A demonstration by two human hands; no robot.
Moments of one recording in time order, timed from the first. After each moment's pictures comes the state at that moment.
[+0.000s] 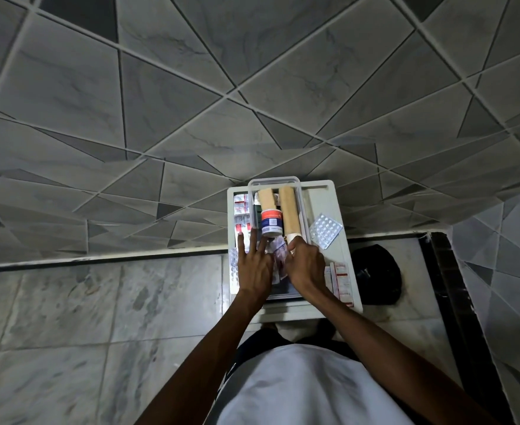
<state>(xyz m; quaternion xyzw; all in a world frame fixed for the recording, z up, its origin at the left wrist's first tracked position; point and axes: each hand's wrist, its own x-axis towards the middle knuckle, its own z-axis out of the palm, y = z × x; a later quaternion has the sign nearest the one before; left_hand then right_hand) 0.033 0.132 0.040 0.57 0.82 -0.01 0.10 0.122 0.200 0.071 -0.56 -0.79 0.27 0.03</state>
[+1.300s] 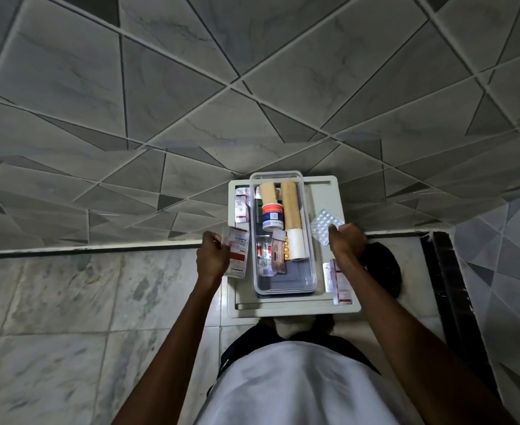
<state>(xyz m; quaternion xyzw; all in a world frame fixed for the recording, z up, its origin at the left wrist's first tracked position) -0.031 0.102 0.052 0.13 0.87 0.37 0.29 0.163 0.292 0.038 -0.75 -0.55 0.35 0.13</state>
